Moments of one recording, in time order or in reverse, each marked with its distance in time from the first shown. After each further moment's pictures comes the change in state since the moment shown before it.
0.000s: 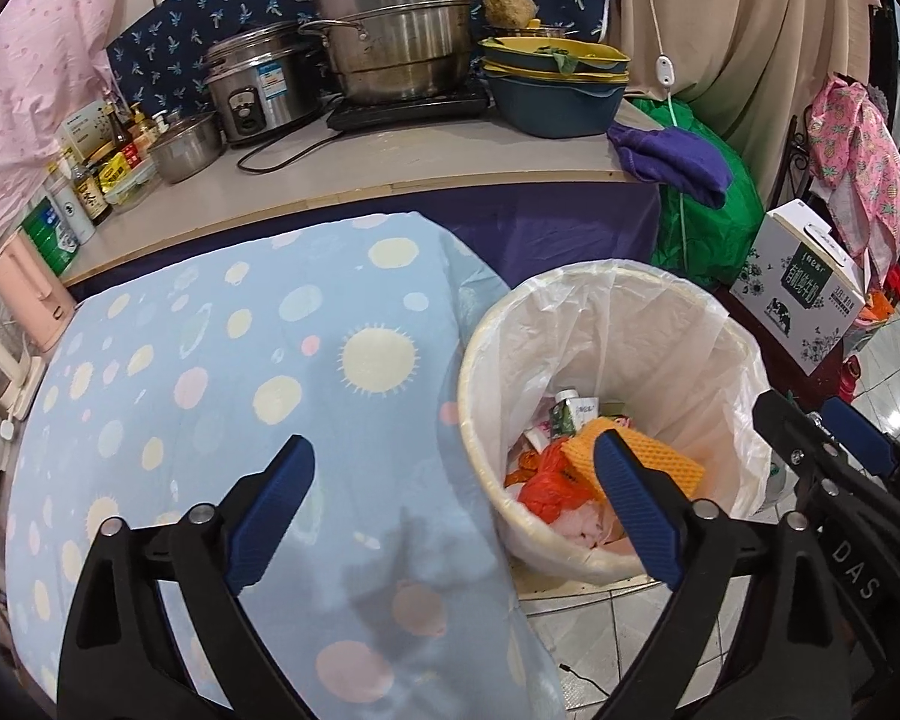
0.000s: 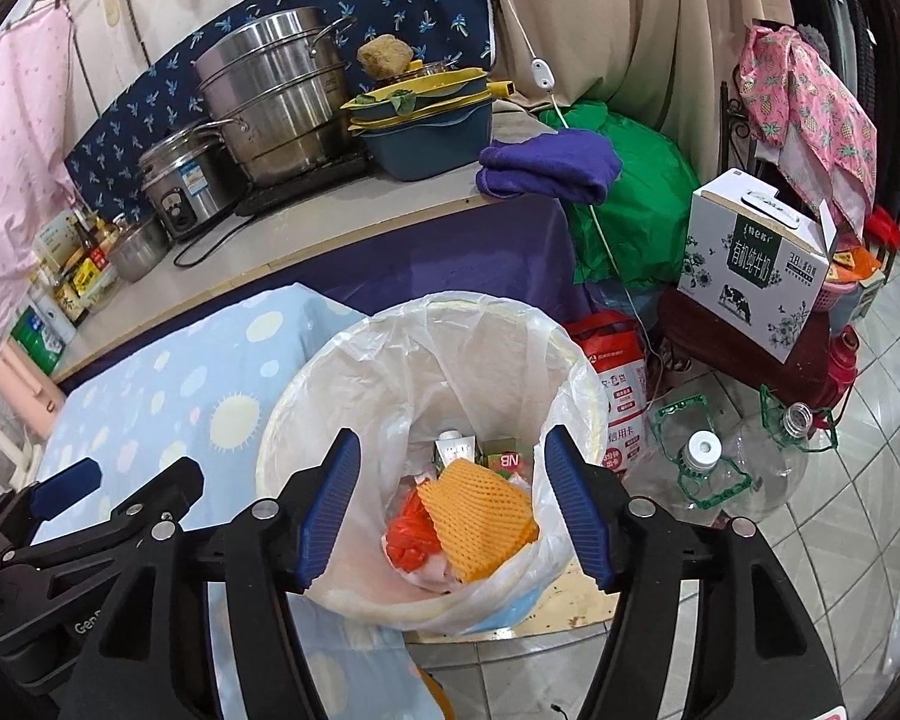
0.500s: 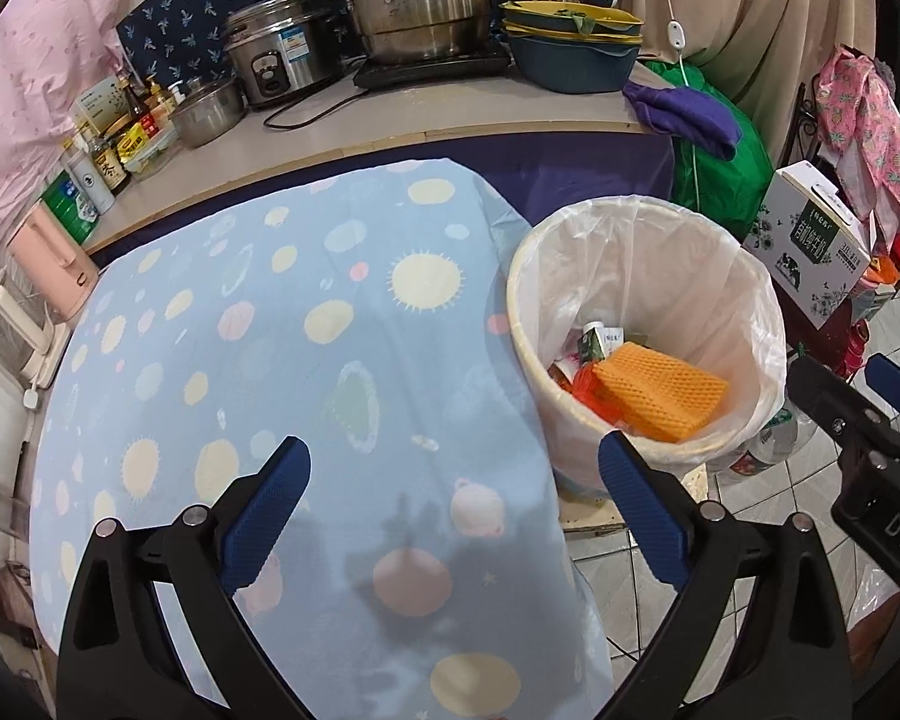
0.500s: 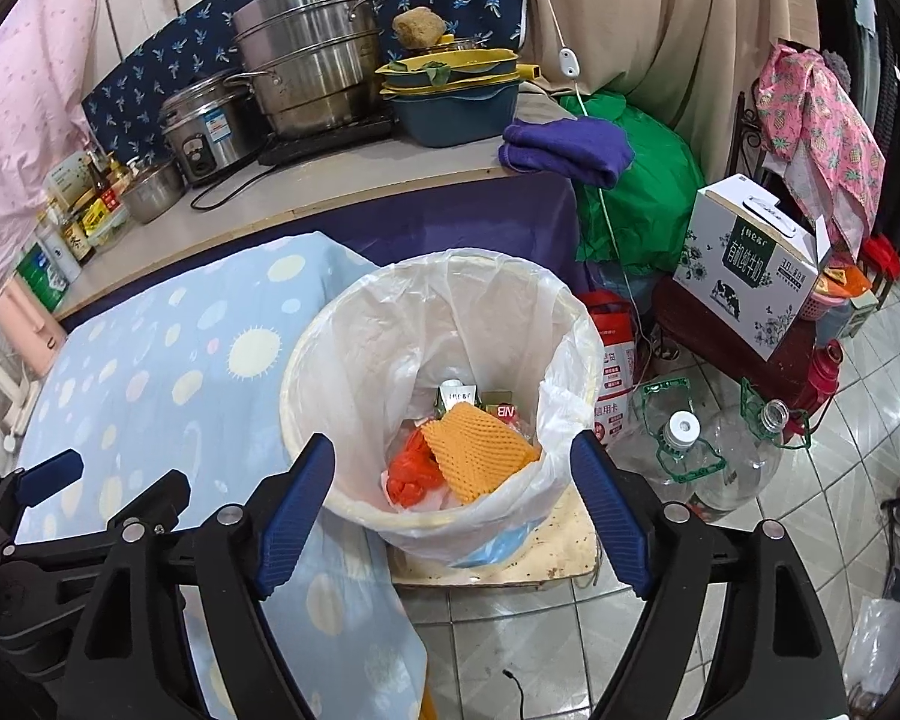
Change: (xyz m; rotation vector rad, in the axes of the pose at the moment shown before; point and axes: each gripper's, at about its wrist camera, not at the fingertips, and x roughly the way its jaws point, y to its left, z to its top) left arm -0.024 0.027 -0.037 0.011 0.090 0.029; right arm -0.035 0.022 -0.022 -0.093 0.065 -0.019
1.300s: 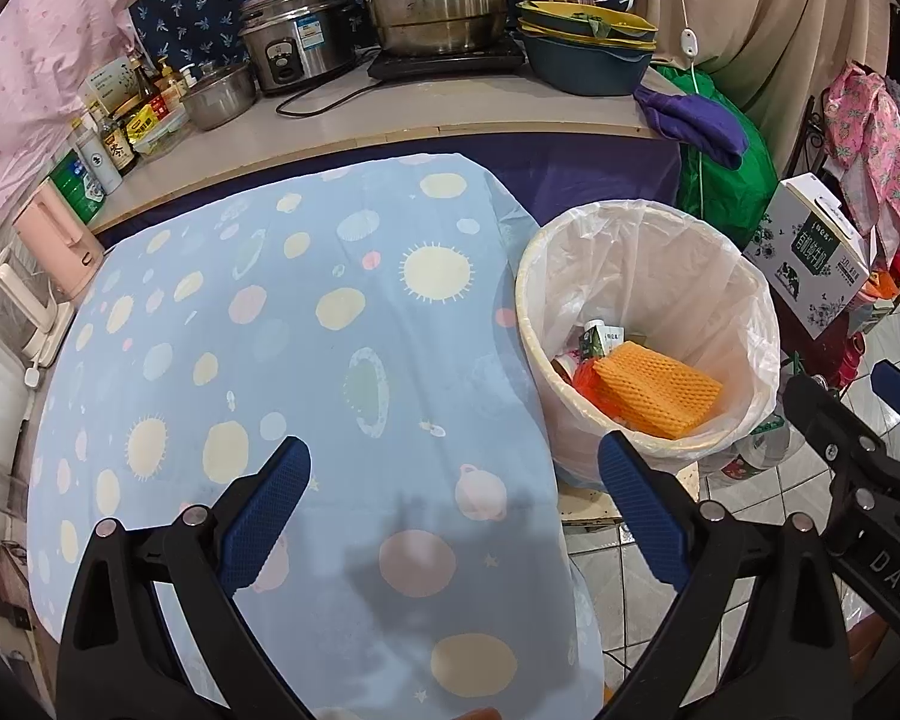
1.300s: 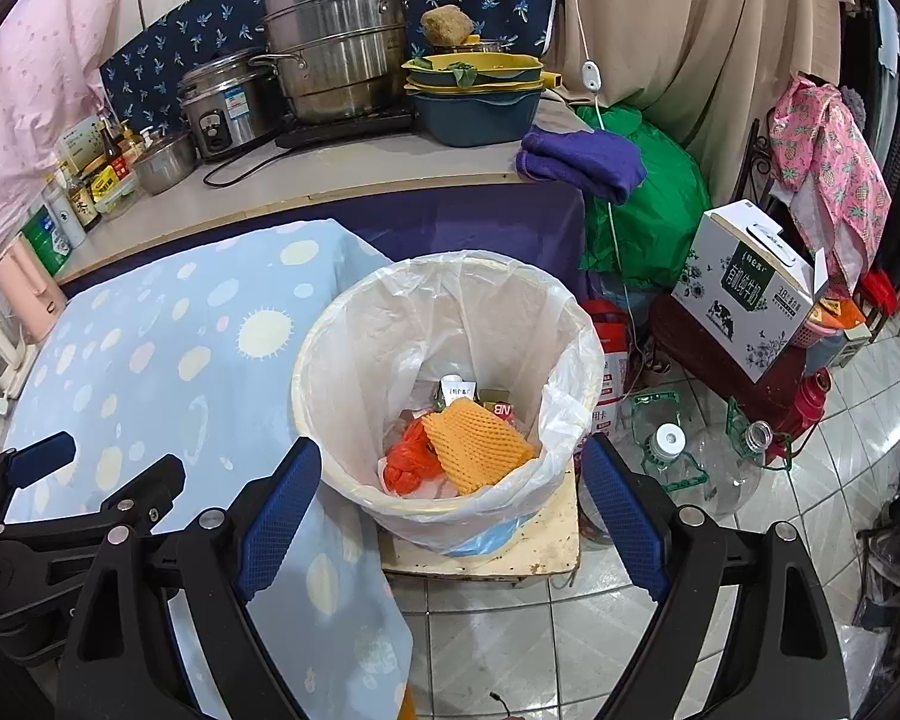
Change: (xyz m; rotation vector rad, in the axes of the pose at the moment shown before) left arm -0.010 0.008 0.000 -0.037 0.015 -0.007; right arm -0.012 0.015 0.004 -0.074 0.010 -0.032
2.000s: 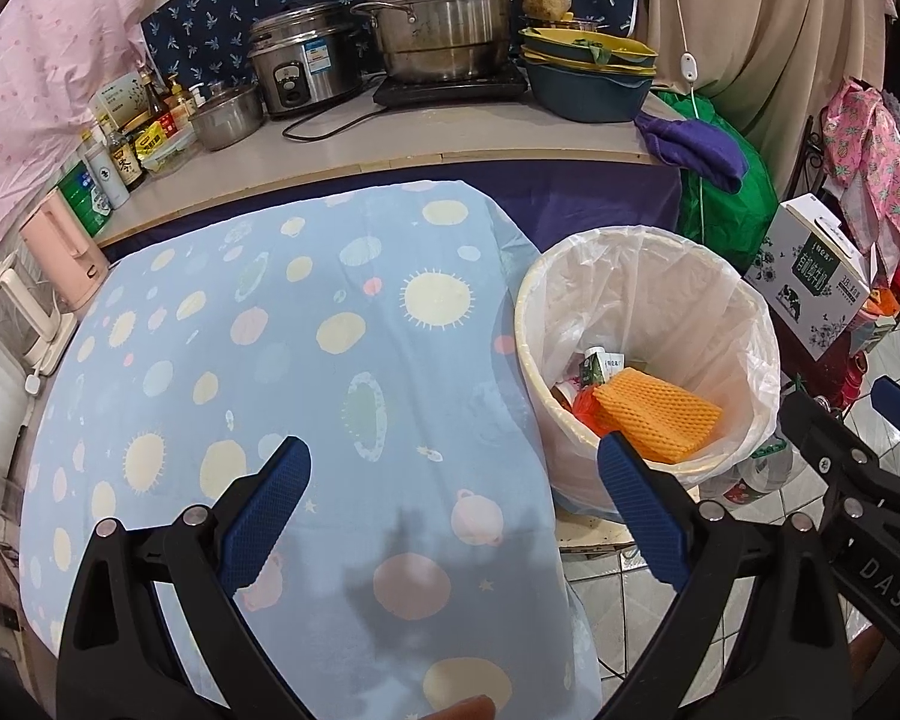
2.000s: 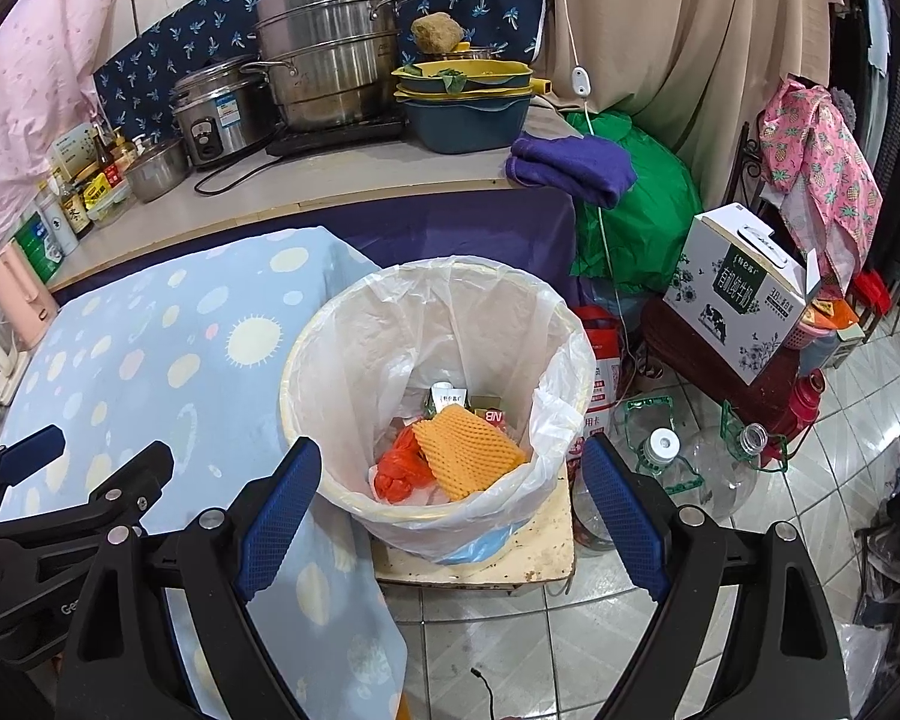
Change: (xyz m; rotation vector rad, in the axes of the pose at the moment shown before) left arm 0.000 -0.002 0.000 -0.011 -0.070 0.010; right arm 0.003 -0.003 -0.003 0.009 -0.026 -0.019
